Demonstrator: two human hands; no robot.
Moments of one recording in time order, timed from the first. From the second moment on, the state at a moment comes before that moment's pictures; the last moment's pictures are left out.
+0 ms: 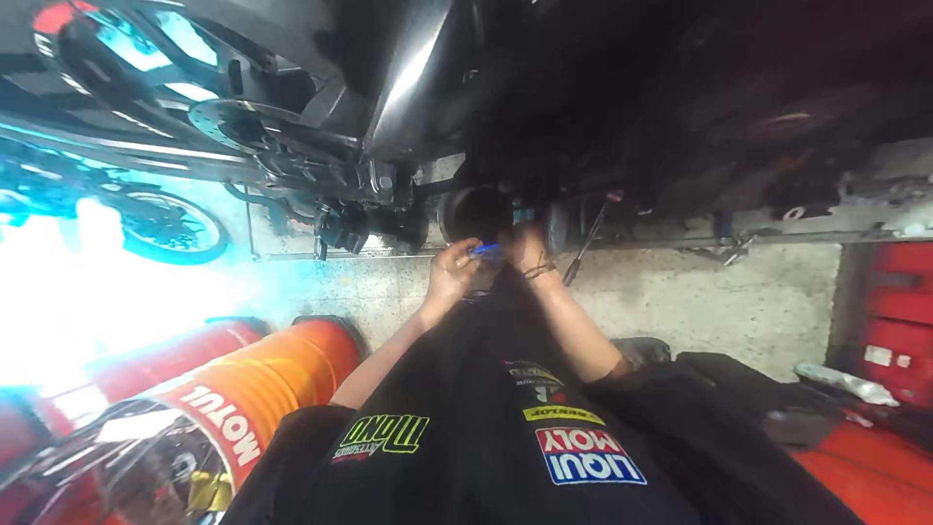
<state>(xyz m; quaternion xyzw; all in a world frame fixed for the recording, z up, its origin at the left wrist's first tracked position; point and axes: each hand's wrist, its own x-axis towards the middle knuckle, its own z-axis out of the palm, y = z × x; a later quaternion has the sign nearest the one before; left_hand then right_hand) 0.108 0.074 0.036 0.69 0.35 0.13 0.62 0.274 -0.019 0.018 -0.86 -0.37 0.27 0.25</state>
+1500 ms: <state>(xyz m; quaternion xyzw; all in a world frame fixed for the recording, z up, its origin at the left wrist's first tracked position) 0.114 0.080 0.044 0.63 0.39 0.13 0.66 0.261 -0.013 0.015 -0.85 -0.42 0.17 0.28</state>
